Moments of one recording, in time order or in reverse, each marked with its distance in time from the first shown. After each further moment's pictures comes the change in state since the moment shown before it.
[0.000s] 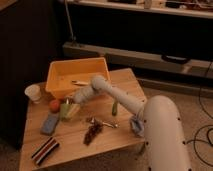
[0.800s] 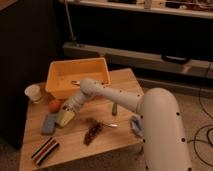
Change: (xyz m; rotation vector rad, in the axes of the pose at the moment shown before) arm 0.000 0.041 0.029 -0.016 0.213 0.231
